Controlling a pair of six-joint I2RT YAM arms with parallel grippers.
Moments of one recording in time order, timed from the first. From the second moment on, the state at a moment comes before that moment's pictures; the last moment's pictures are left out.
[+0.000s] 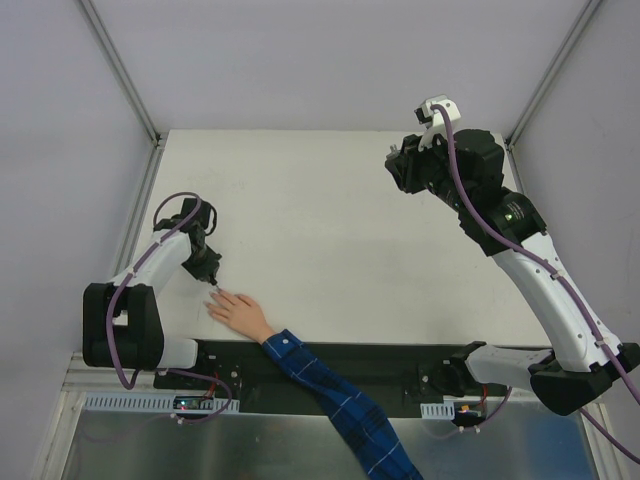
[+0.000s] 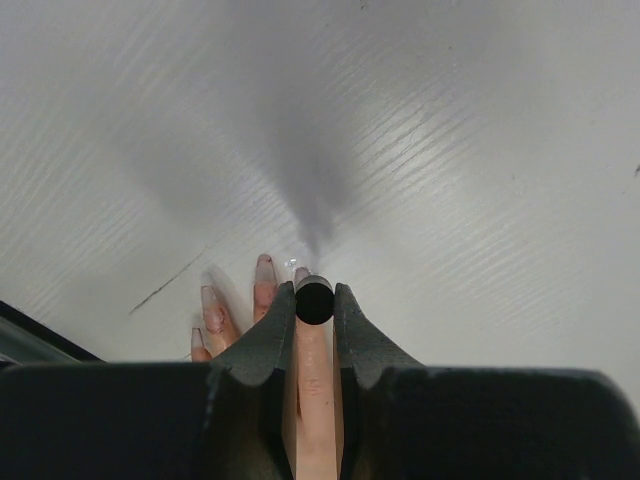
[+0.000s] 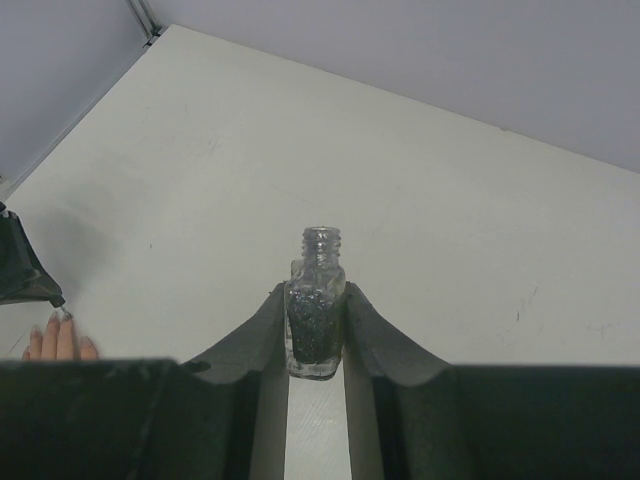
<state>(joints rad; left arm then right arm) -0.04 1.36 0.84 -0.84 -0.21 -0.90 0.57 1.21 1.53 -0.58 0.04 0.09</state>
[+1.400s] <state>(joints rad) -0.04 1.32 0.80 -0.86 -0.21 -0.91 0.57 1.21 1.53 -0.58 0.04 0.09</state>
